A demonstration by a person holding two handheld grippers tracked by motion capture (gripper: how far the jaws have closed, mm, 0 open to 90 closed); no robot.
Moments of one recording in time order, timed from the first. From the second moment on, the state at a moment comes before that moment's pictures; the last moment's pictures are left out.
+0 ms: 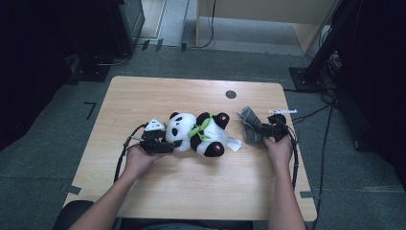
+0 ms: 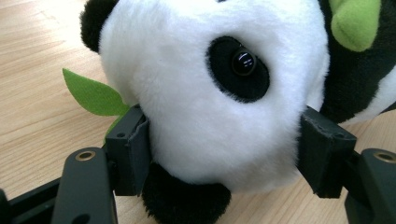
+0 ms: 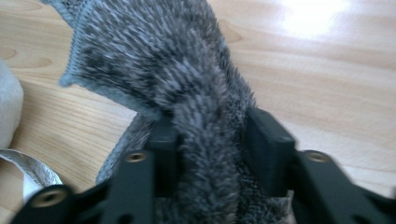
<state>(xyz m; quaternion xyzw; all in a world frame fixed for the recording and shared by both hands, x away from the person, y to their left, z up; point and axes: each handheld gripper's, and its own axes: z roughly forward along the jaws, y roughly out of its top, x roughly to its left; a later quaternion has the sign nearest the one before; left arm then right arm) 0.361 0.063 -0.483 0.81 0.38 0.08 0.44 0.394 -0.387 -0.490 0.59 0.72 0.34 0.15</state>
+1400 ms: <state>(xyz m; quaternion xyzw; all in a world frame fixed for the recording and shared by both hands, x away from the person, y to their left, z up) 0.364 0.064 -0.482 0.81 0.38 0.07 0.43 0.331 -0.331 -0.437 0.53 0.73 0.41 0.15</state>
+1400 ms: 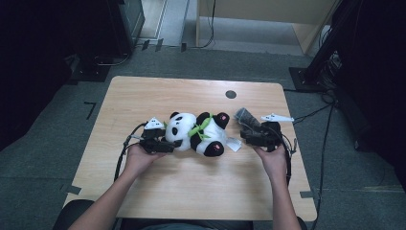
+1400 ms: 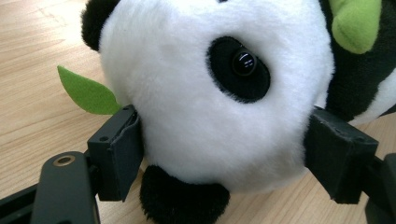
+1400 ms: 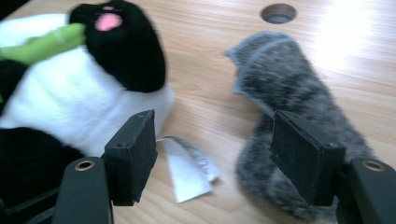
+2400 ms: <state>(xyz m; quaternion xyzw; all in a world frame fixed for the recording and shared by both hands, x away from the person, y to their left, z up) 0.363 0.063 -0.481 0.82 0.38 0.07 0.43 0.291 -0.260 -0.429 0.42 0.77 0.46 0.14</state>
